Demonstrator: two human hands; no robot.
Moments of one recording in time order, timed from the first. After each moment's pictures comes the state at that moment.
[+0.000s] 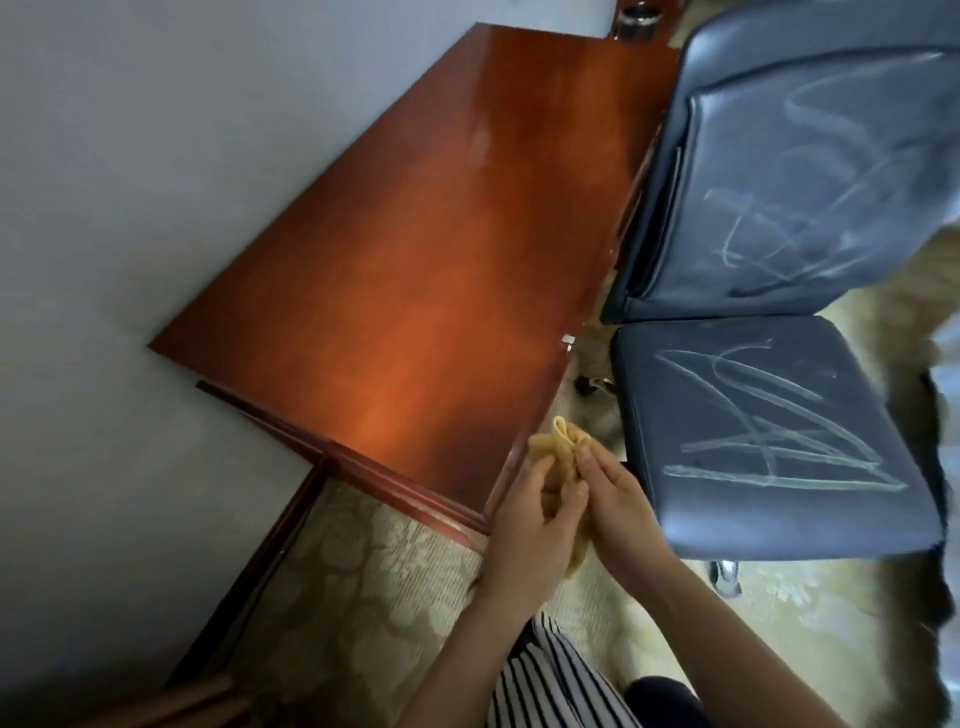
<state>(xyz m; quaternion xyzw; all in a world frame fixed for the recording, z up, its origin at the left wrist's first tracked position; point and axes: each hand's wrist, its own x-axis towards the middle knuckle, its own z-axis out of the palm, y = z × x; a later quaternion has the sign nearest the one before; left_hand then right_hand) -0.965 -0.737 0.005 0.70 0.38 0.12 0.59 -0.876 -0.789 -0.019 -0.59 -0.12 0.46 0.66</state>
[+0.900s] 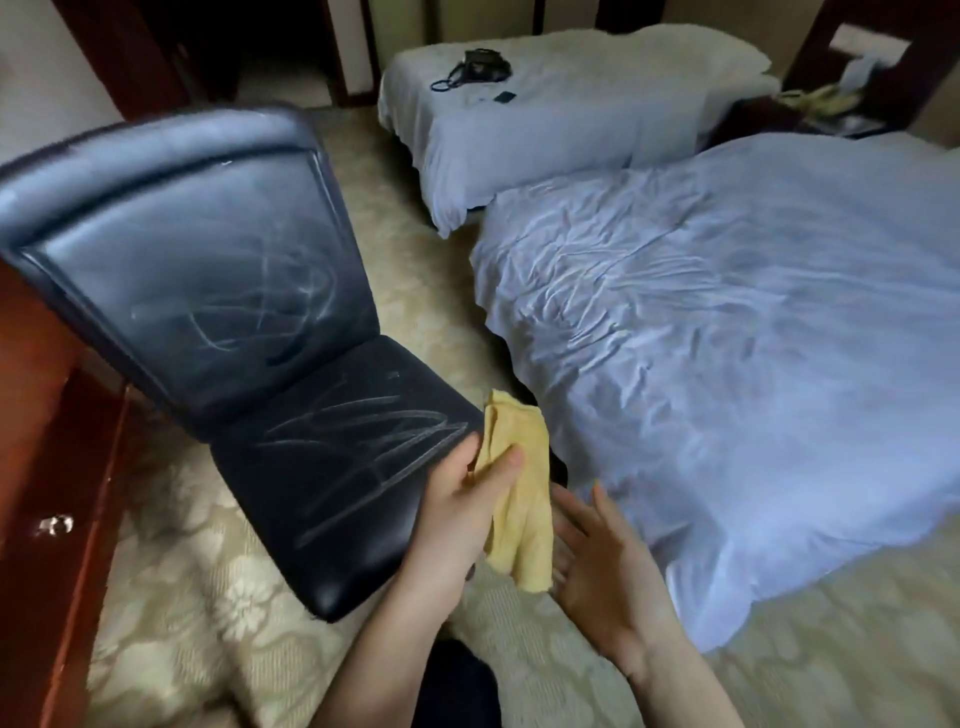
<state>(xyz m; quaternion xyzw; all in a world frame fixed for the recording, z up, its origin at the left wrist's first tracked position) -0.742 -1.098 0.082 0.65 0.11 -0.06 0.75 -0.752 -1.236 0.030 -0.38 0.24 0.25 0.86</state>
